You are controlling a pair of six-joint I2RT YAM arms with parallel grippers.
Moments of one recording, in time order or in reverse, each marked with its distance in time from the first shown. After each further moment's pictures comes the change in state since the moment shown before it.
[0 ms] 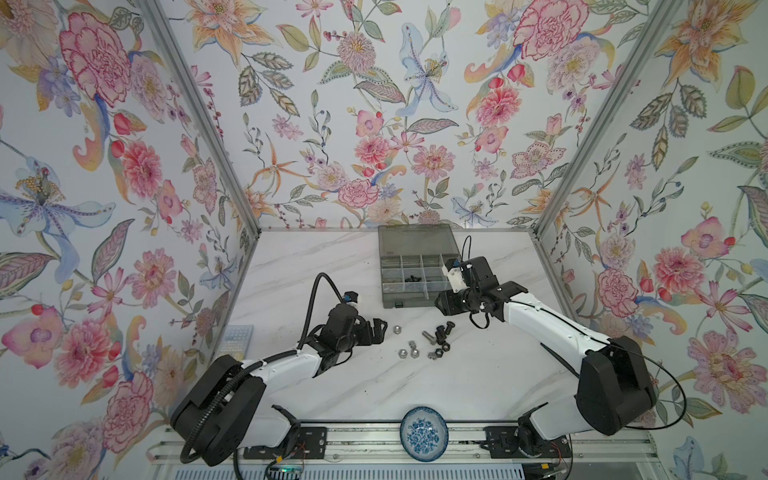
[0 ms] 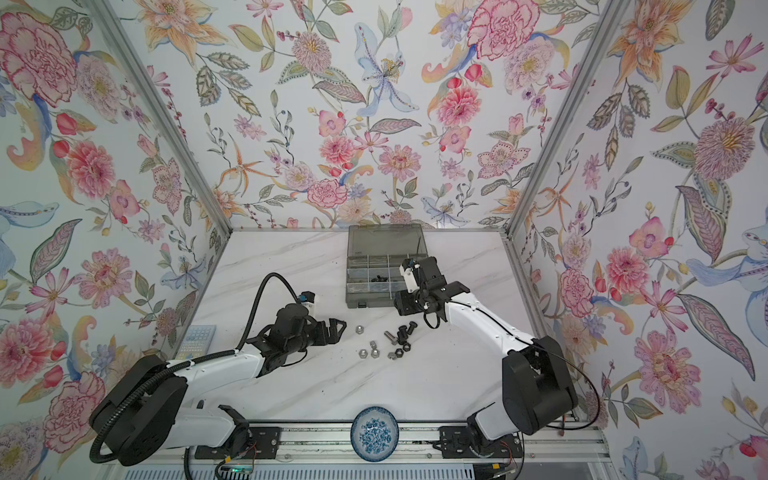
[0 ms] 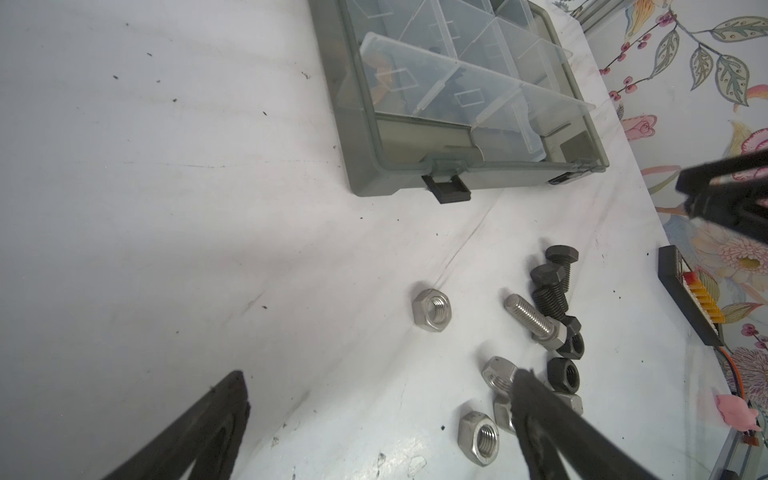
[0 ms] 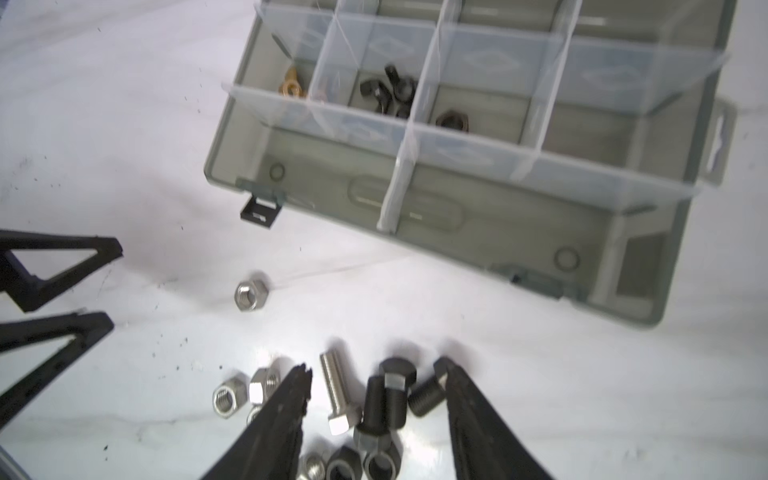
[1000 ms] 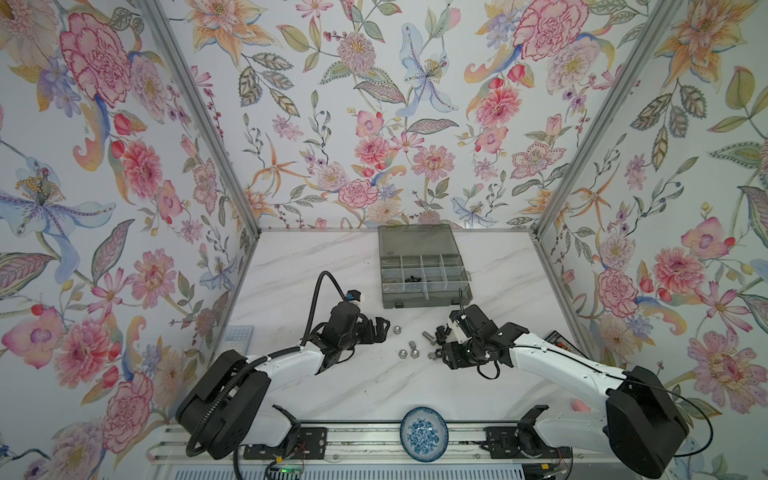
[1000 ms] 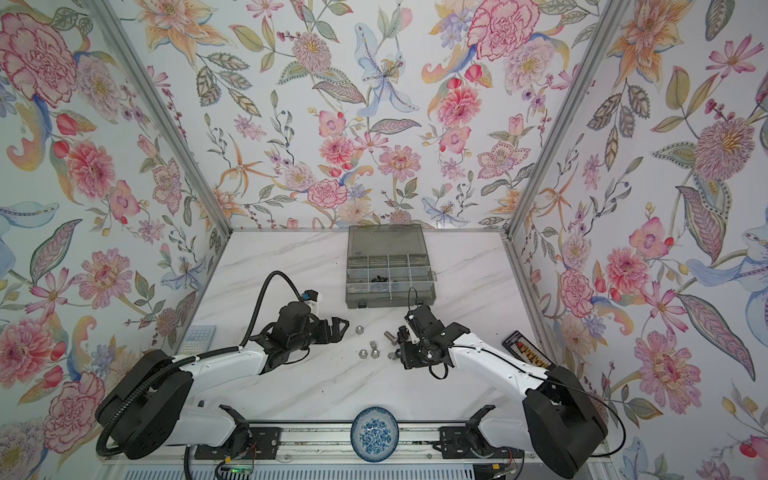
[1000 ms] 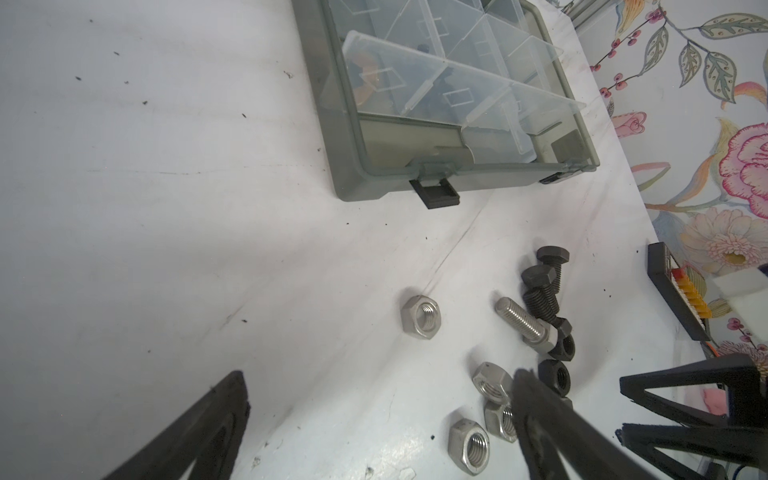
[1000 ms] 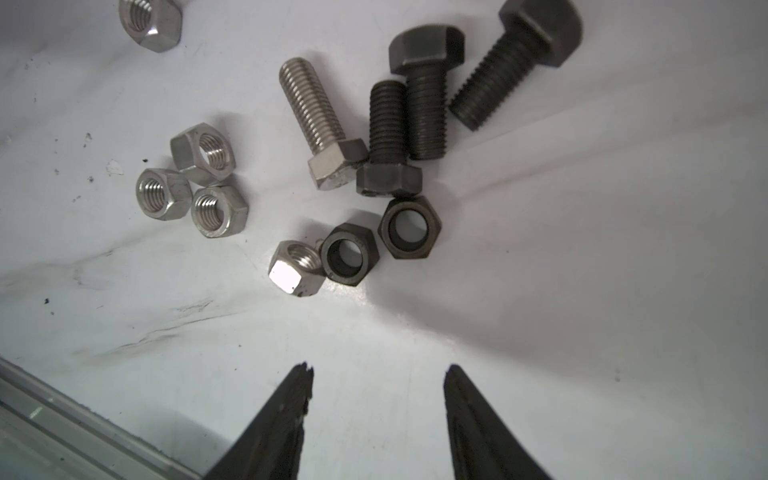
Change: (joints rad) left arm 0.000 0.044 0.027 0.015 0.027 0.000; right arm 0.190 -0.187 -0.320 -0.099 0.048 0.228
